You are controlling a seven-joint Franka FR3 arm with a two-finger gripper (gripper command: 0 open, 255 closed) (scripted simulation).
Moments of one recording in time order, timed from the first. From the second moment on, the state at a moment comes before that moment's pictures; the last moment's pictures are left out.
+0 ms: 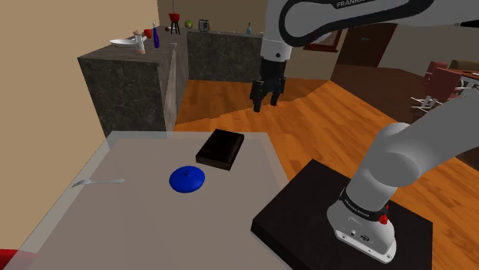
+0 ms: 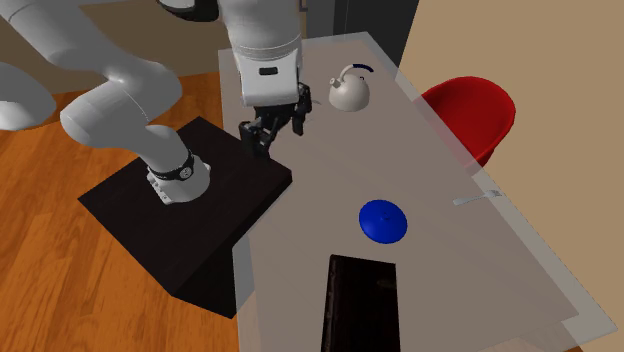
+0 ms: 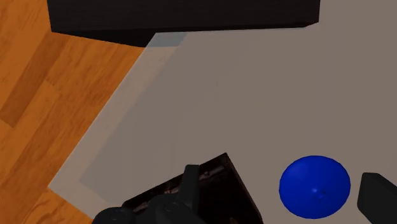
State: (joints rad) arm 0.05 -0.53 0.16 -2.41 0.10 1.88 0.19
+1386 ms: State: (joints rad) arm 0.11 0.26 0.28 -2.09 -0.04 2.32 0.36
